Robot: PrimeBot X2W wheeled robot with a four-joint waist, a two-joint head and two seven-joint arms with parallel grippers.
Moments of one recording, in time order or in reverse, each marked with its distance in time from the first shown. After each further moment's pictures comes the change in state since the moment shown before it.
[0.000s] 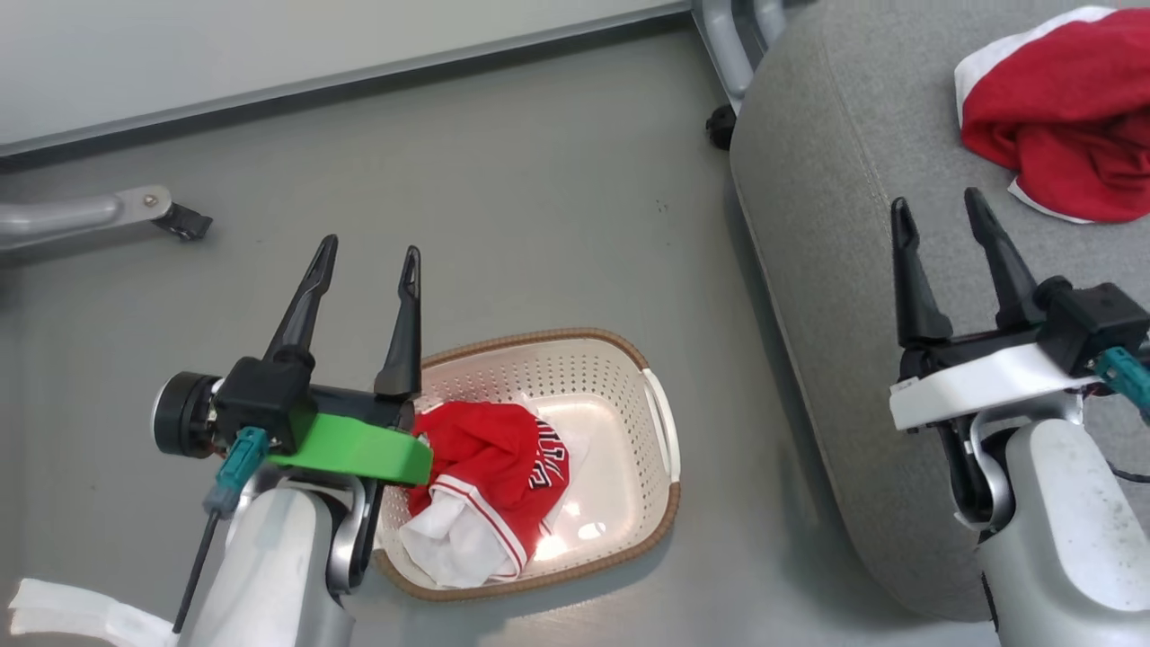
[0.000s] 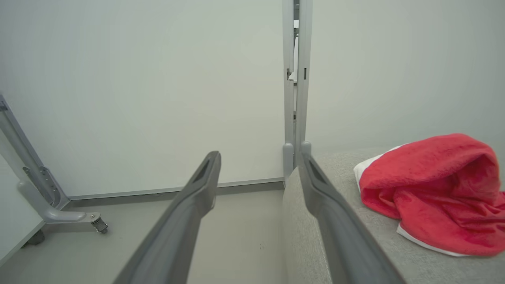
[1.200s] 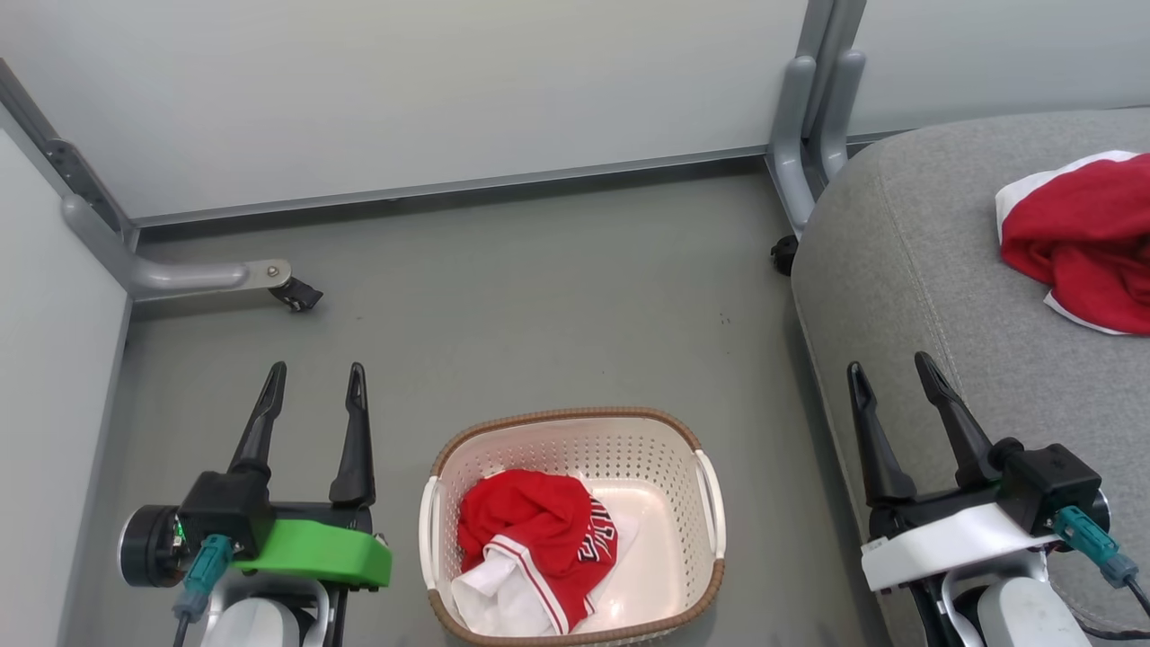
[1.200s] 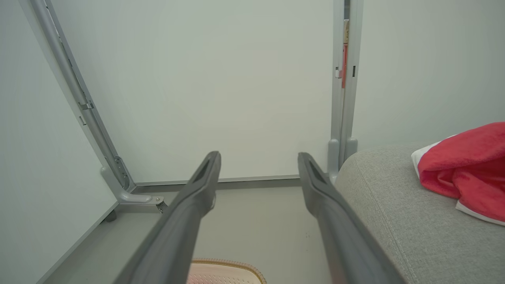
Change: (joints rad) left arm 0.219 -0.021 0.141 -0.030 0.039 -0.016 0.000; right arm 0.315 0.058 0.045 -0.143 -0.001 0.000 0.000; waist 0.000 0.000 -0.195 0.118
